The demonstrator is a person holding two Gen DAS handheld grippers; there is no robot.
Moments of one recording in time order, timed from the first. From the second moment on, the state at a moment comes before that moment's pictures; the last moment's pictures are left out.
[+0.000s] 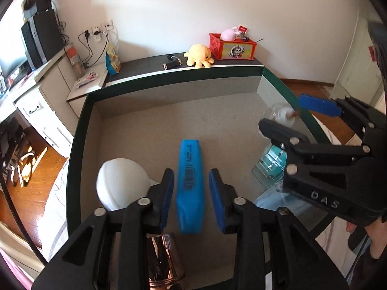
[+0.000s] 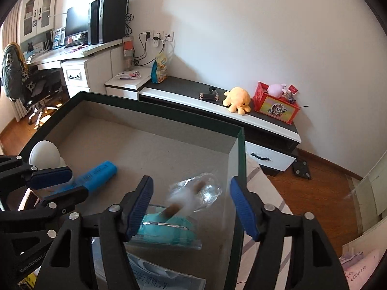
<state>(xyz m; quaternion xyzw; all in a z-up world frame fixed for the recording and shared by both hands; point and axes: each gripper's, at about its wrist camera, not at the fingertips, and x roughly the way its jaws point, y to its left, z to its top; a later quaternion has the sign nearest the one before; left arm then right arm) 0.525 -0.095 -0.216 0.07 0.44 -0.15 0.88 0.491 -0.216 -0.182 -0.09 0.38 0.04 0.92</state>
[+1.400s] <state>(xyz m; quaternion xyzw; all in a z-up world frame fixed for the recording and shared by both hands) 0.121 0.008 -0.089 0.03 0.13 -0.01 0.99 0.080 -0.166 -0.065 0.01 0.14 0.03 0.99</state>
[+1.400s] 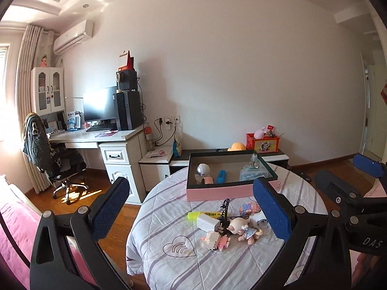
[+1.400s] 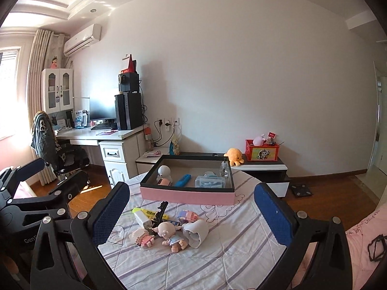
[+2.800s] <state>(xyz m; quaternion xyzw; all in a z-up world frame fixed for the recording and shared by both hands) 0.213 0.009 -0.226 0.03 0.35 -0.07 0.93 0.165 -0.180 -0.199 0.01 0.34 0.03 0.94</state>
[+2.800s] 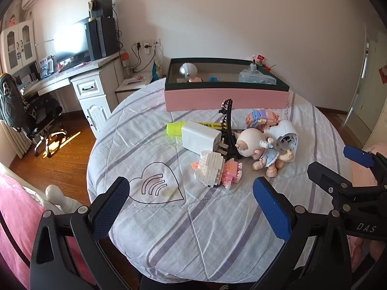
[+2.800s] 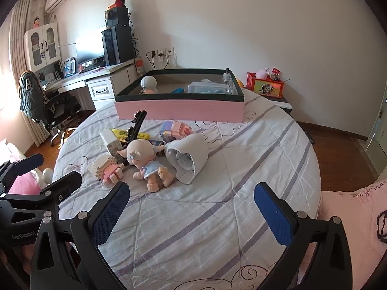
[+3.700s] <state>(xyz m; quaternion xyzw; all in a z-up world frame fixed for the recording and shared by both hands) 0.259 0.000 -0.264 0.04 0.37 -0.10 0.92 0.248 -0.205 -0.228 0.04 0.39 0.05 0.92</state>
